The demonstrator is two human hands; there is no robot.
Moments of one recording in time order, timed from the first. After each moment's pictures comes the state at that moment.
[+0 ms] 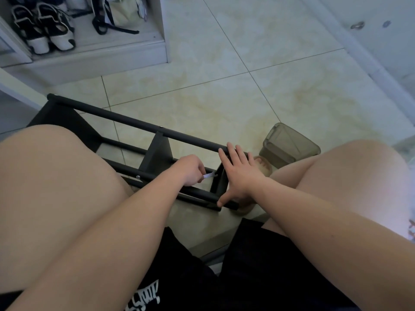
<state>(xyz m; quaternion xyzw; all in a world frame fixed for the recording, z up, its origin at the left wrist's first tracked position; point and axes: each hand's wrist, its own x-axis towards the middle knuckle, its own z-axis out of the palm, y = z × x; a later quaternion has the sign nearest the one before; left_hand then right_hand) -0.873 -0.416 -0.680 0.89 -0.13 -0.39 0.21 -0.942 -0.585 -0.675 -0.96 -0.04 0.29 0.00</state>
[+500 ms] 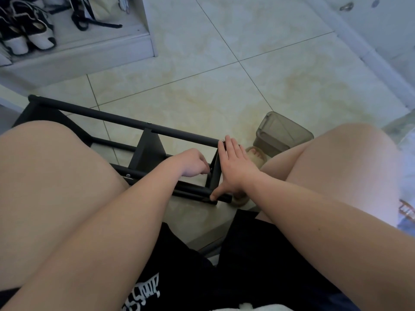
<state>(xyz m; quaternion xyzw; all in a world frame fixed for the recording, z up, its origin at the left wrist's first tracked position) -0.869 -0.435 -0.681 0.84 -0.13 -0.45 0.27 -0.948 -0.583 -0.673 -0.96 0.01 0.28 0.05</state>
